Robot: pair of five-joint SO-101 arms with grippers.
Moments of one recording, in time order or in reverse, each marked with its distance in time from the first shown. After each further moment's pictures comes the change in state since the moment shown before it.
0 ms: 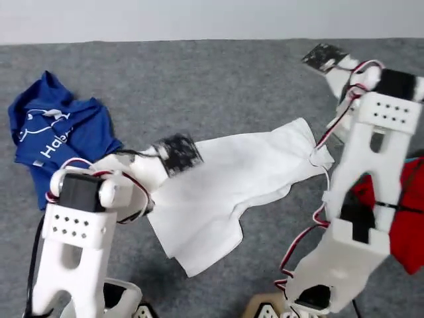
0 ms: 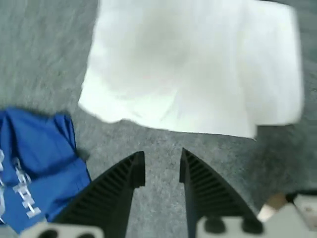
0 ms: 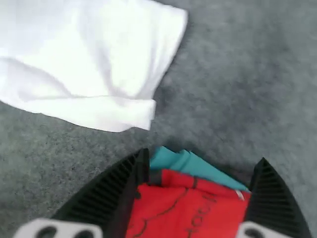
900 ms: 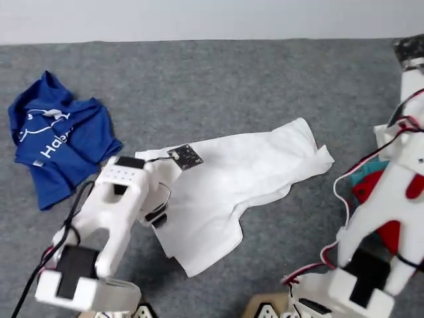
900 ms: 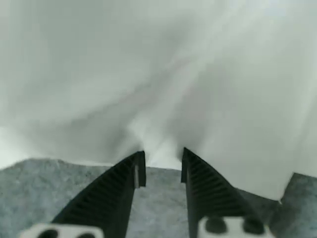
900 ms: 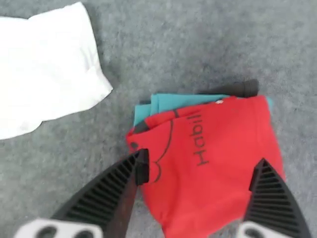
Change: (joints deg) left arm -0.8 37.8 13.8 -27.1 8.6; right arm 12.3 -22.5 12.6 0.0 -20.3
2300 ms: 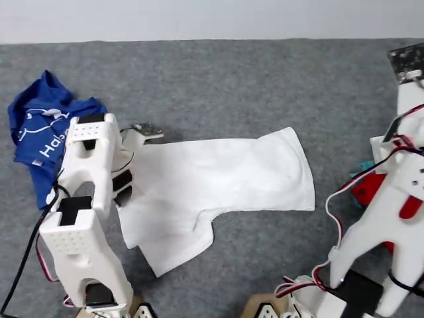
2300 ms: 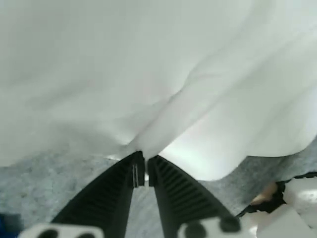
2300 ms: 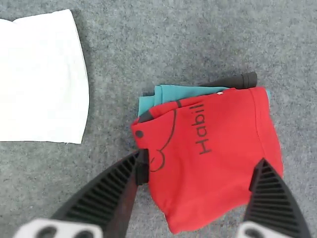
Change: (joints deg) left arm -16.3 26.9 -38.9 28.1 -9.5; right arm 0.0 -8.6 6.8 0.0 0.0
